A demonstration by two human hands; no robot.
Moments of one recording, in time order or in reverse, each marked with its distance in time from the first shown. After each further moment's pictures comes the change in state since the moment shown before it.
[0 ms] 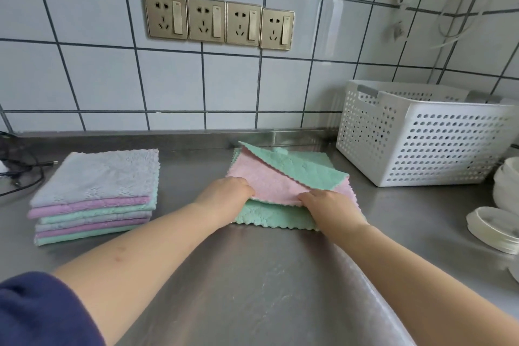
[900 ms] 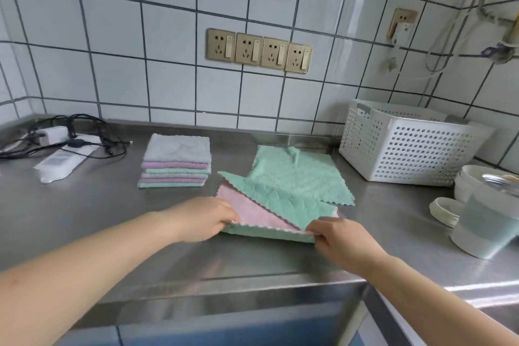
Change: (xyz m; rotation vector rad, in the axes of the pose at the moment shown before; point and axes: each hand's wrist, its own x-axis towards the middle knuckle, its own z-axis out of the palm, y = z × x) left_hand -0.207 0.016 -0.072 -0.159 -0.165 0.091; right_hand -0.160 -0.065 -0.053 0.231 0.068 -0.135
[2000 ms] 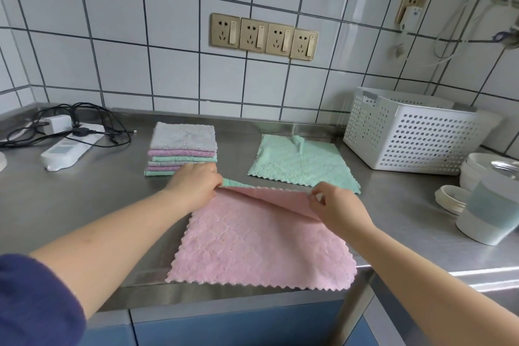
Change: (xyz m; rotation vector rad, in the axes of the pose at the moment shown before) left_hand 0.014 -0.042 0.007 0.361 0.240 -0.290; right_hand 0.024 -0.029 -0.009 0.194 0.131 0.348
